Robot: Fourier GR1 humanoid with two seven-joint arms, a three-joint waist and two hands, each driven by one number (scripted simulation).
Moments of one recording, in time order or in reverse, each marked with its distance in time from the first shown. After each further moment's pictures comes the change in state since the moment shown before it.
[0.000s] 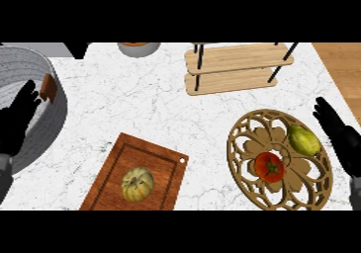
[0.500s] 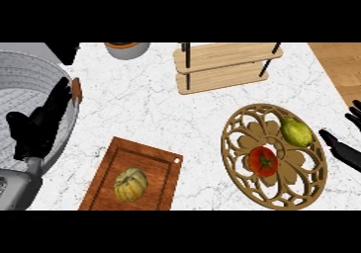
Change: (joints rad) left arm 0.000 -0.103 -0.086 -0.112 -0.048 0.001 -0.090; right arm 0.090 0.103 -0.205 -0.172 -0.081 -0.247 -0.044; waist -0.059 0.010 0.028
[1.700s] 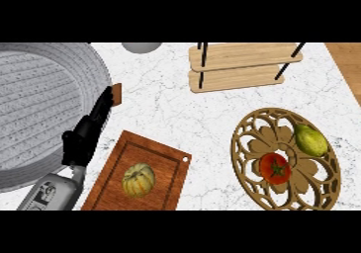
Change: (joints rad) left arm -0.001 -0.178 -0.120 -0.017 -0.118 0.014 -0.057; right arm 0.562 0.185 0.124 -0.504 0.315 -0.266 -0.096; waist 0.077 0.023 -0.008
